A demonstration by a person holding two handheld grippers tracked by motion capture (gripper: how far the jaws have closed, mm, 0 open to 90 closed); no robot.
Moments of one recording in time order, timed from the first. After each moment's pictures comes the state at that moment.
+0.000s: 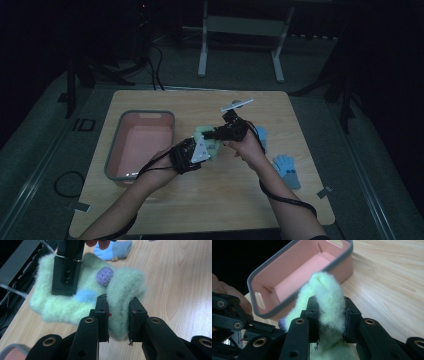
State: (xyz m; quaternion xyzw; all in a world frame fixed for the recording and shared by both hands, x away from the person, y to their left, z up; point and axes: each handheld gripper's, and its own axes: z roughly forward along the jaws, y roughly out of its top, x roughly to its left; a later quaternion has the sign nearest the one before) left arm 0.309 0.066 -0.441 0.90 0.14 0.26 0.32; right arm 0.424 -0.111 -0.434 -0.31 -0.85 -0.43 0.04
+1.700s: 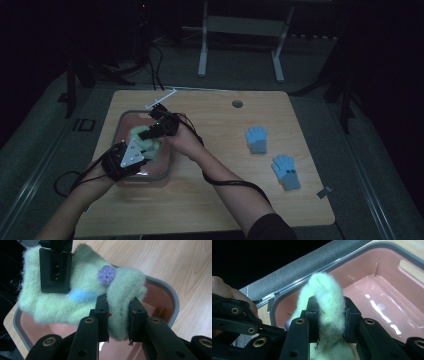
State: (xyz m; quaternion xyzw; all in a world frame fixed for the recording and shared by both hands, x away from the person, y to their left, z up) left arm 0.277 0.214 -0.451 0.89 0.24 0.28 0.28; right arm 0.419 0.076 -0.427 -0.22 -0.89 -0.40 0.07
